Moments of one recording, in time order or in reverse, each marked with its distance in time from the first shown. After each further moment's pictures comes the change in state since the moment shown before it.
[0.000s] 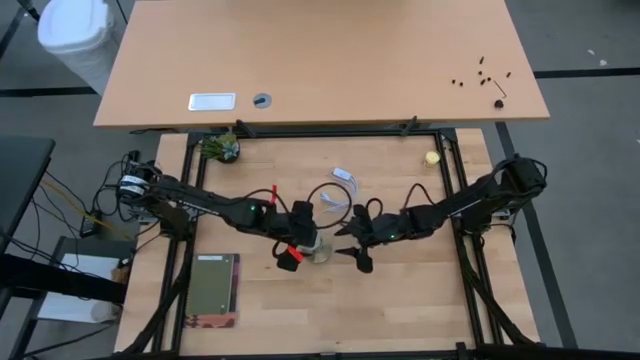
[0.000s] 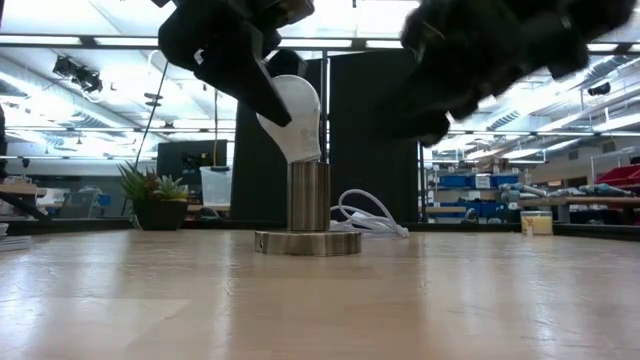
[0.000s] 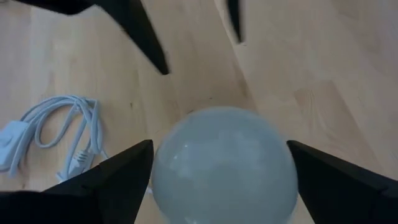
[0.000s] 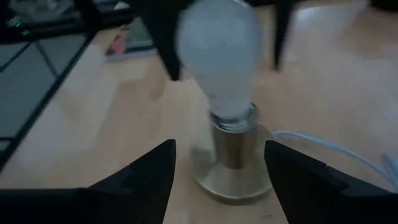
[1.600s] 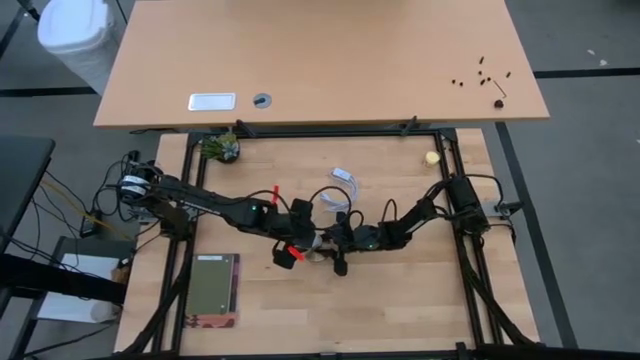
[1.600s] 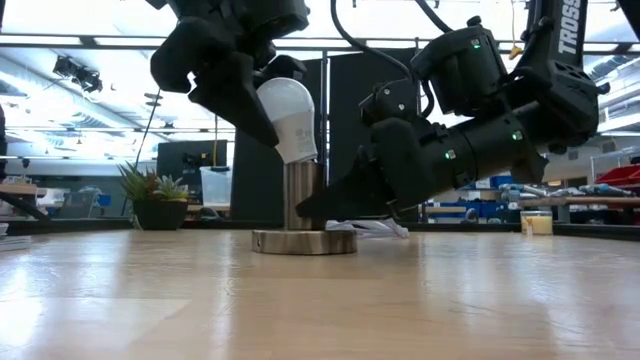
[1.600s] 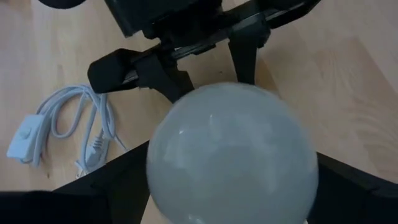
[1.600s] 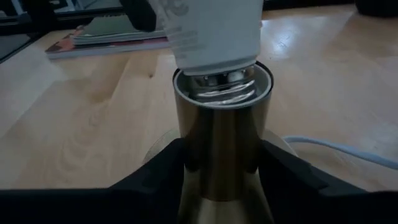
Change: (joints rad) left arm 0.006 0.010 -0.002 -0.058 -0.053 0.099; right arm -0.030 0.529 0.093 0.560 0.074 -0.080
